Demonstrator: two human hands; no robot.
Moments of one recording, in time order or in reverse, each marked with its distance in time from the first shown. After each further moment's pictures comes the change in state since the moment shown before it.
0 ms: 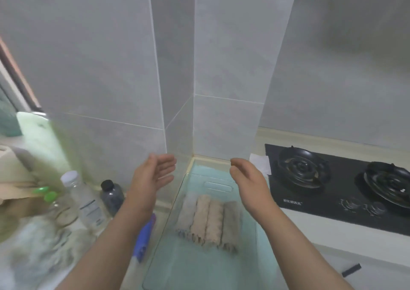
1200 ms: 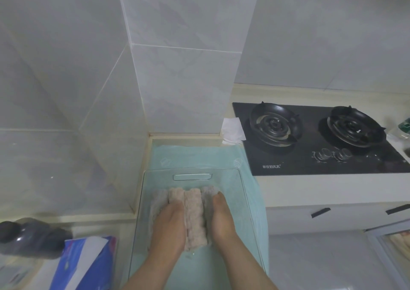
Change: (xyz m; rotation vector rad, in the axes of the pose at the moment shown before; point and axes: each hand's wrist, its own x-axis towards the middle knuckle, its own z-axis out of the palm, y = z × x) left_hand 0.043 -0.177 0.061 0.465 -0.204 -0.412; right_hand 0.051 0.241 0.088 0.308 0.214 0.617
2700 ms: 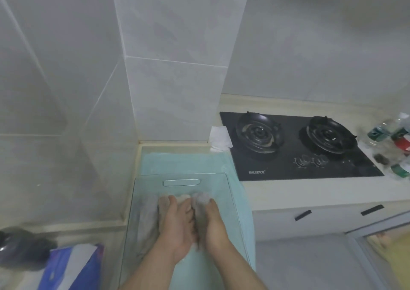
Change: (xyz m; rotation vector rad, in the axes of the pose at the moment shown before) left_hand 0.021 -0.008 0.033 -0.793 -0.422 -0.462; right_hand -0.028 -0.014 0.001 0.140 -0.137 0.005
